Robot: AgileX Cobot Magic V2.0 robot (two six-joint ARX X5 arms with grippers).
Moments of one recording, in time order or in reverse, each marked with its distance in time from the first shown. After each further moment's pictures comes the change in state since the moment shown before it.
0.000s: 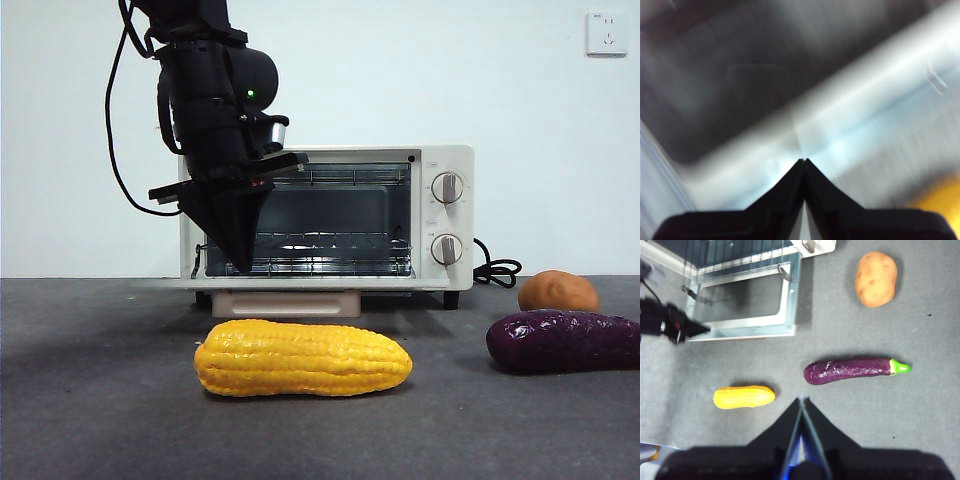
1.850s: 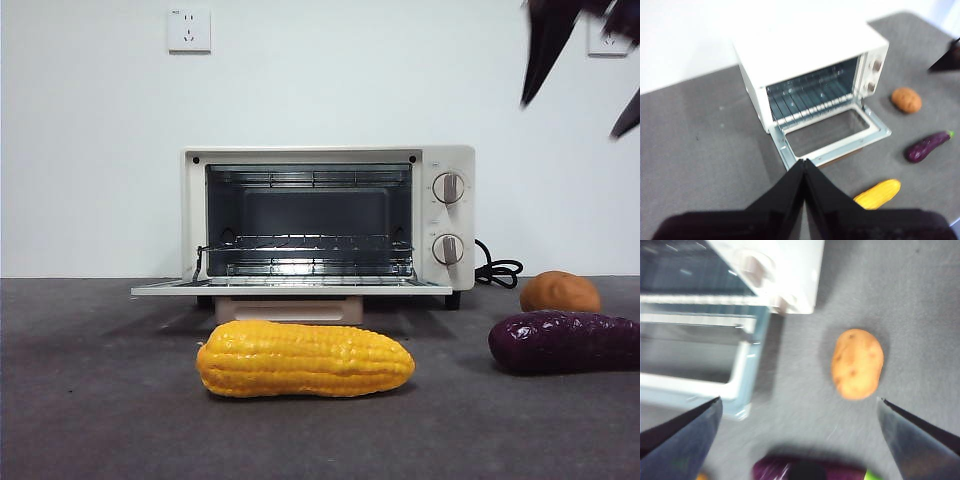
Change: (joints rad) left arm -0.105 -1.106 0.002 -0.272 -0.280 -0.062; right arm 0.118 0.412 0.003 0.433 0.194 -0.066
